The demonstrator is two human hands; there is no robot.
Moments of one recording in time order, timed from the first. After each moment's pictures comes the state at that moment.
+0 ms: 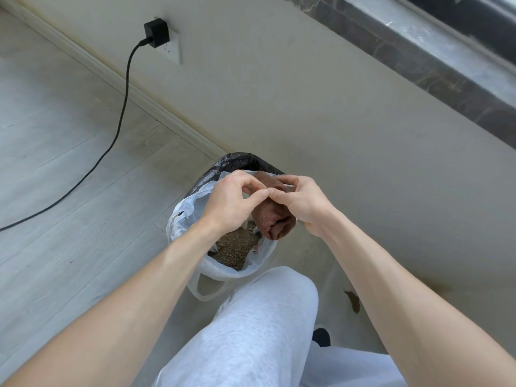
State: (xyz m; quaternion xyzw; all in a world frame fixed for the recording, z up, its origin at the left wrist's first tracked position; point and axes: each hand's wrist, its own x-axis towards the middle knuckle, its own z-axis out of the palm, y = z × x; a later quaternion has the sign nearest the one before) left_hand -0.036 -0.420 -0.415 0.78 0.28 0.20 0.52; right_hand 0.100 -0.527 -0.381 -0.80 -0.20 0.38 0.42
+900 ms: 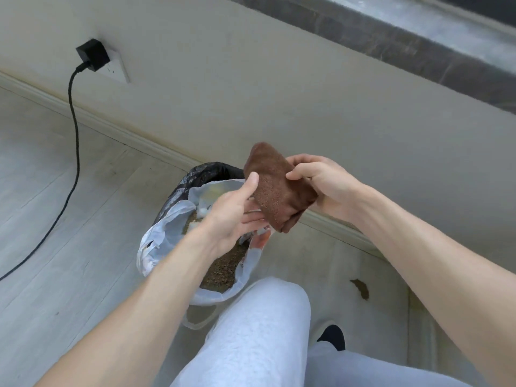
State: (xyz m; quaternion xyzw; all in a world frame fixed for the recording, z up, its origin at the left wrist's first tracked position) left_hand 0.018 -0.450 -0.402 0.46 0.31 0.01 0.83; right_hand 0.163 -0.569 -0.336 -0.72 -0.12 0.43 0.52
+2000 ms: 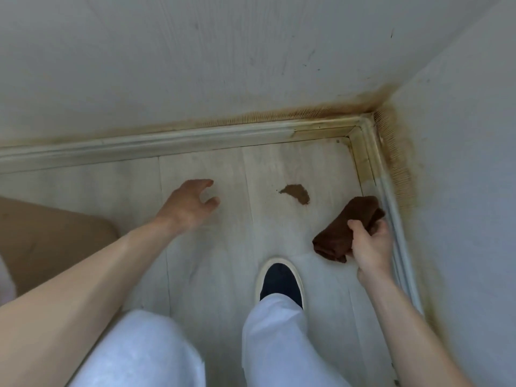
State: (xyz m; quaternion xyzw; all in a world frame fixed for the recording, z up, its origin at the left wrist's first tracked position) left_hand 0.189 -0.601 -0.666 0.88 0.14 -0.33 0.31; right_hand 0.141 -0.948 -0.668 -0.73 0.44 0.06 0.52
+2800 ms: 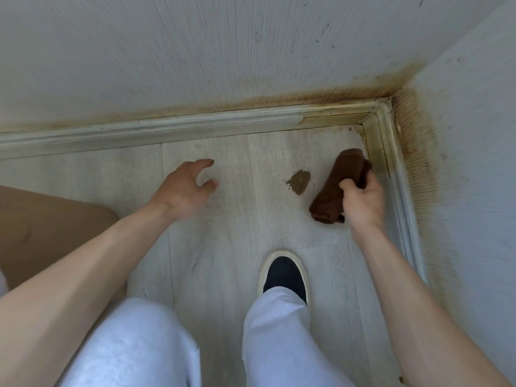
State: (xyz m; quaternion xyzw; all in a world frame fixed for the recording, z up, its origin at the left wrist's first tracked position) left_hand 0.192 -0.595 -0.659 0.88 0.16 -0.29 0.35; right_hand 0.205 -0.924 -0.679 -0.79 0.33 0.08 0.51
